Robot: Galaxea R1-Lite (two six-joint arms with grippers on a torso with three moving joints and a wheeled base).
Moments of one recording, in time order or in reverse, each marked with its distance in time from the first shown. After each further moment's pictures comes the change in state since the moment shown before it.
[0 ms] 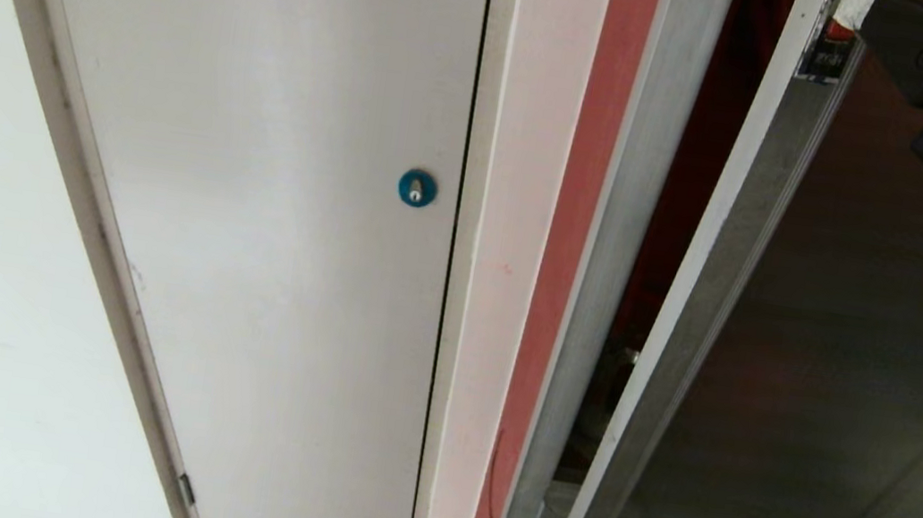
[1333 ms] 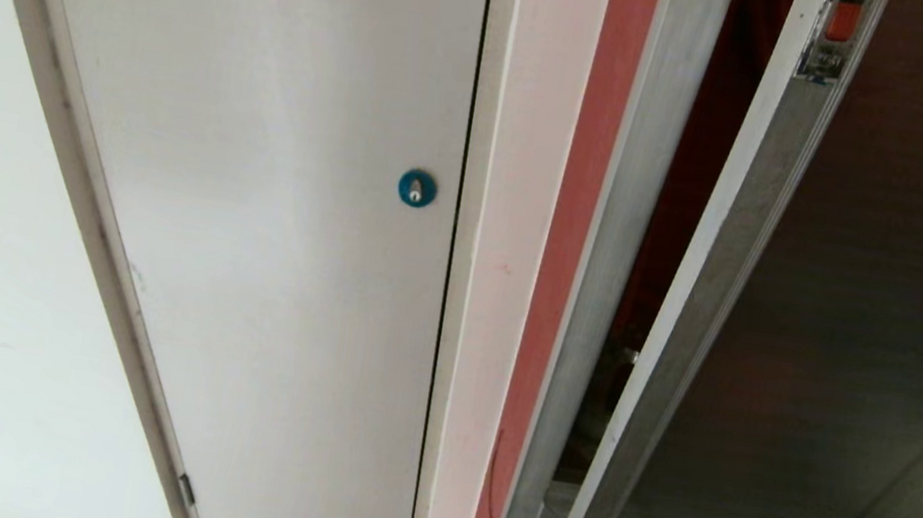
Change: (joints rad) left arm 0.000 0.000 0.000 0.000 0.000 0.000; right arm -0.300 -0.414 0.240 0.132 0.007 -0.002
